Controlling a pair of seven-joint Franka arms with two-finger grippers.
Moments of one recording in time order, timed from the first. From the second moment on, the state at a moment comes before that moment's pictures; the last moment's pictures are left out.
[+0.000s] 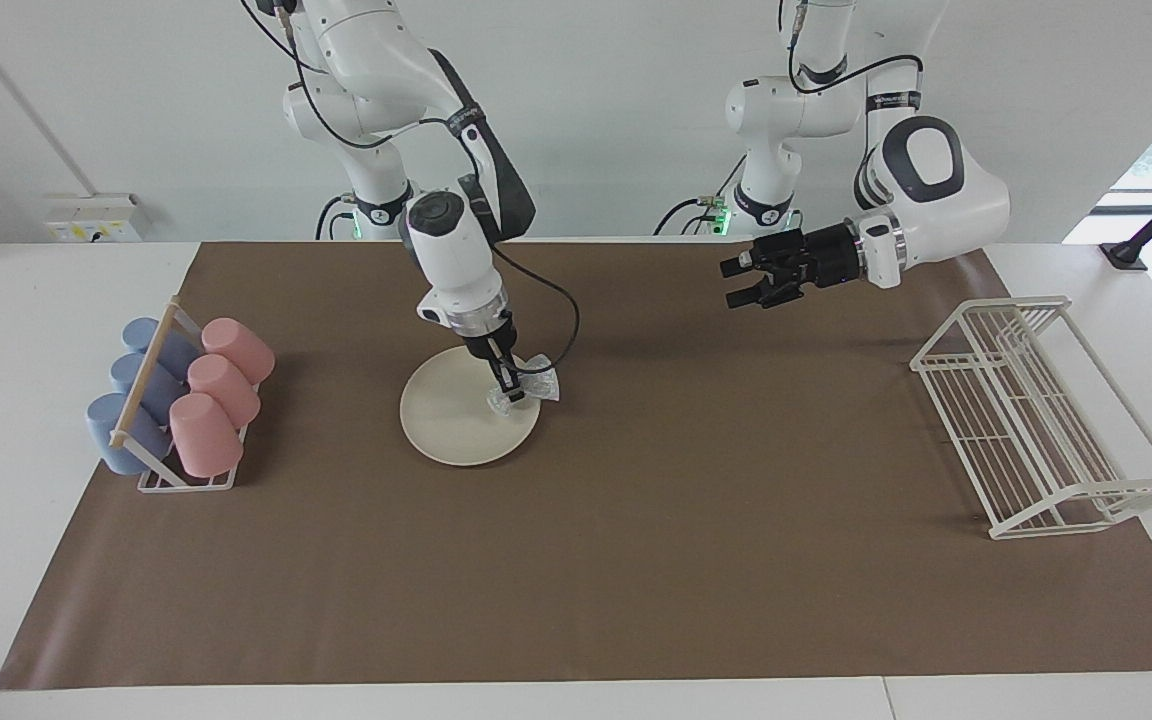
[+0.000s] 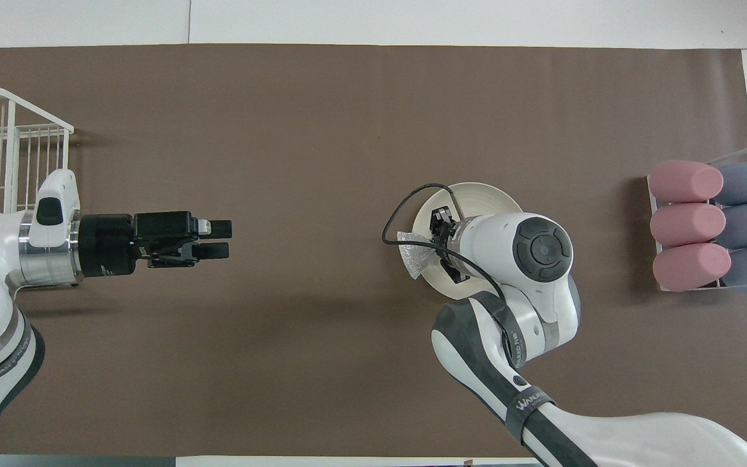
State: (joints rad) left arm -0.07 -0.15 0.00 -2.22 -1.27 1.81 0.29; right arm 0.24 0.20 0.23 -2.21 0.16 2.58 1.58
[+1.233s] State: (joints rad) left arm 0.01 -0.16 0.00 -2.12 -0.94 1.85 0.15; right arm 0.05 0.19 0.23 -2.26 0.16 2.58 1.16
